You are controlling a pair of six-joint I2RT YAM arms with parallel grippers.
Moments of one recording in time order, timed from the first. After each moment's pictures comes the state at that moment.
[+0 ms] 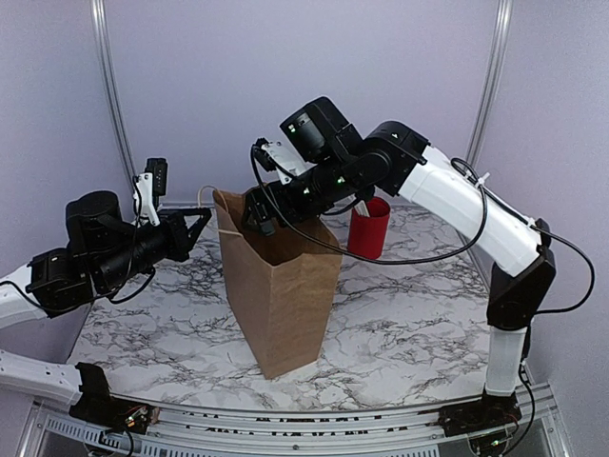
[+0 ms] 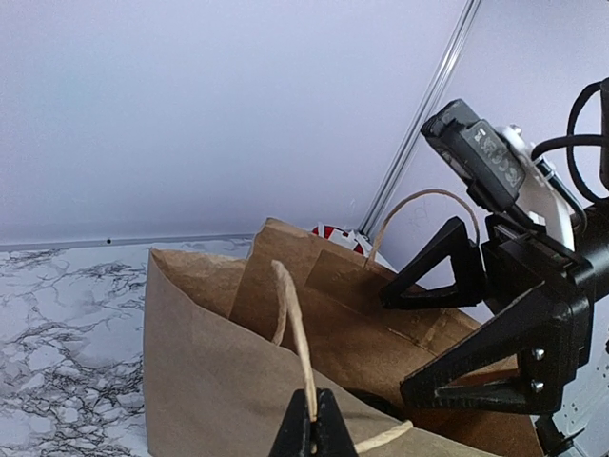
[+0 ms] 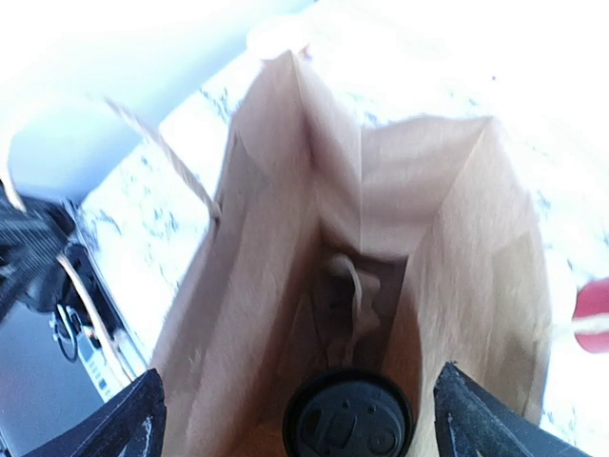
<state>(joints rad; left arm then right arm) -0.99 0.91 0.87 -0.08 -0.36 -0.42 1.06 1.98 2.33 -1.09 0.04 0.30</state>
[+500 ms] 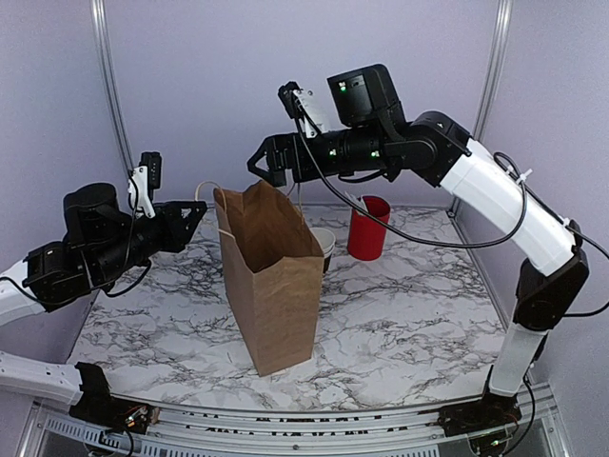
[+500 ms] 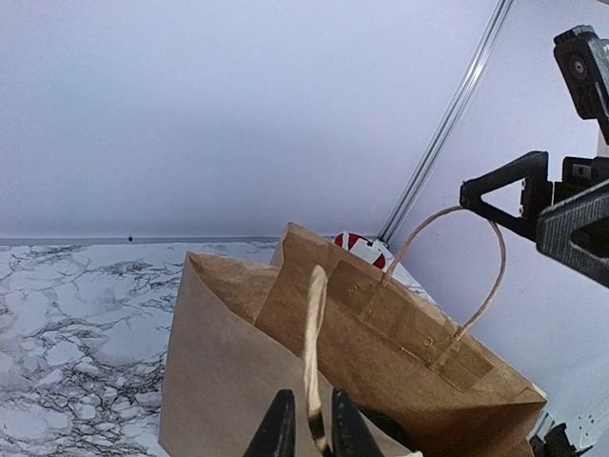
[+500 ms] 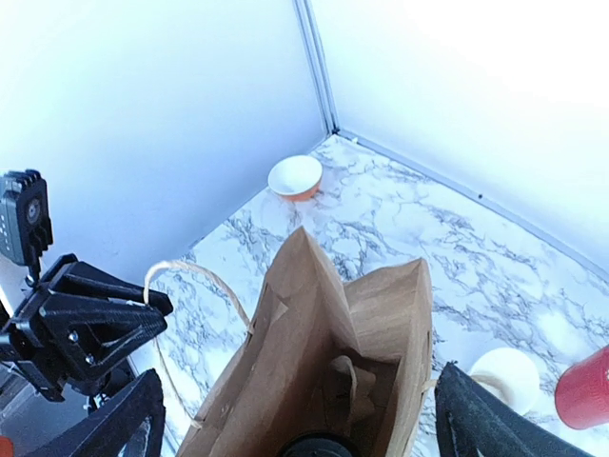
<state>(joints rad) -0.94 0.91 0.91 -0.13 -0.37 -0.43 1.01 1.83 2.21 -0.79 0.04 0.29</state>
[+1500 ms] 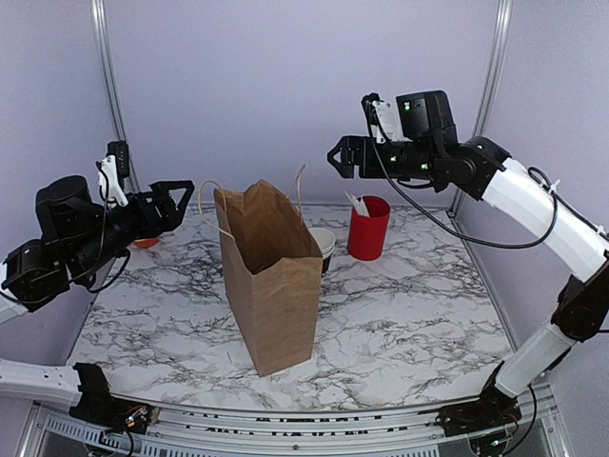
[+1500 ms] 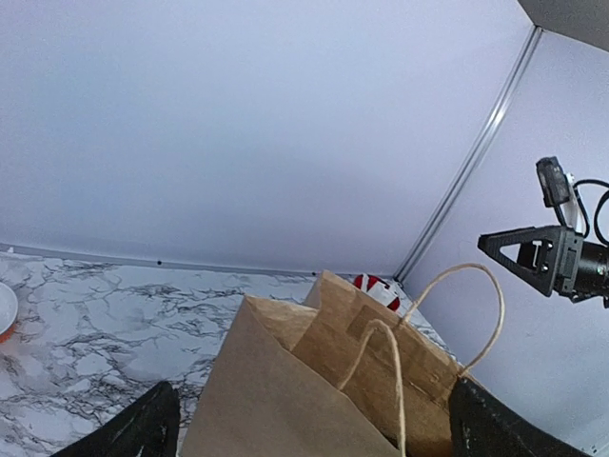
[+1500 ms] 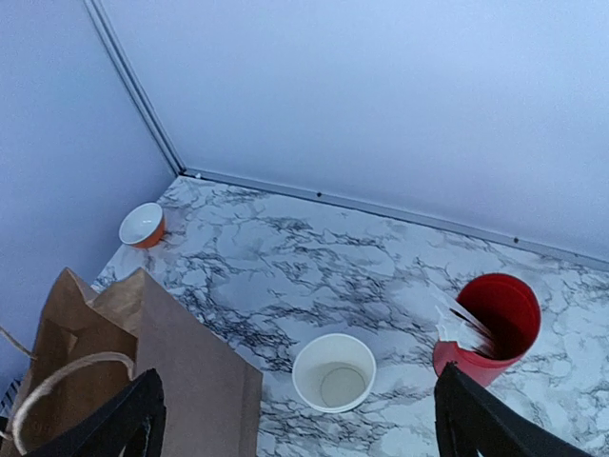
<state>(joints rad) -0.92 0.83 0.95 -0.19 -0.46 -0.45 0.77 1.55 1.76 -0.57 0.14 0.30</state>
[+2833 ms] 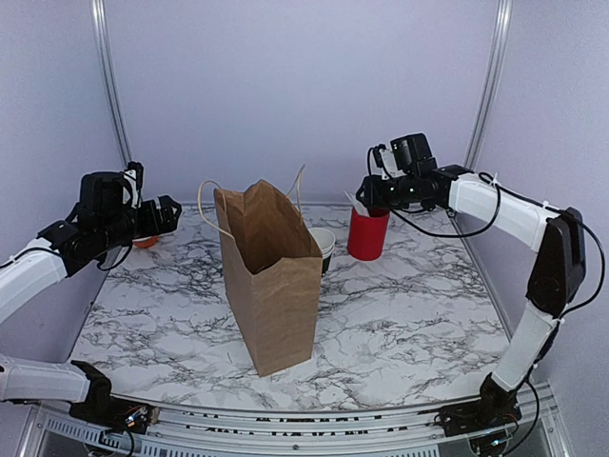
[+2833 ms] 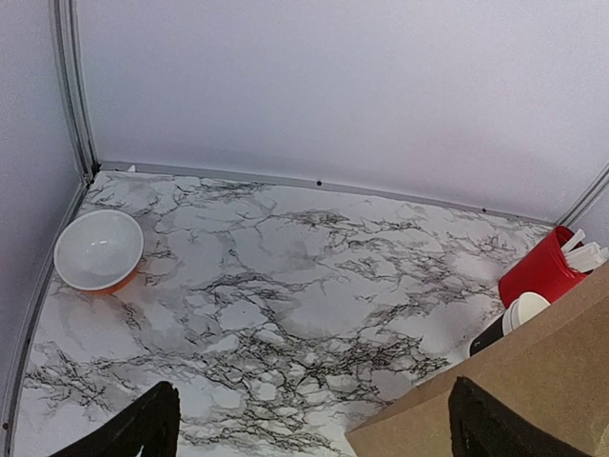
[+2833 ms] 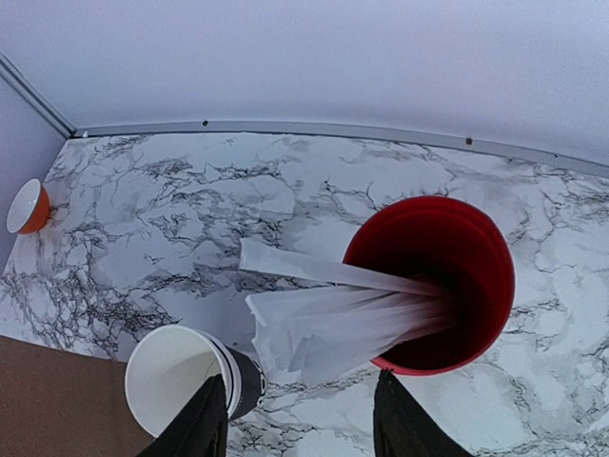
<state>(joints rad) -0.39 1.07 0.93 -0.29 -0.17 -0.35 0.48 1.74 1.56 -0.44 -0.01 0.31</state>
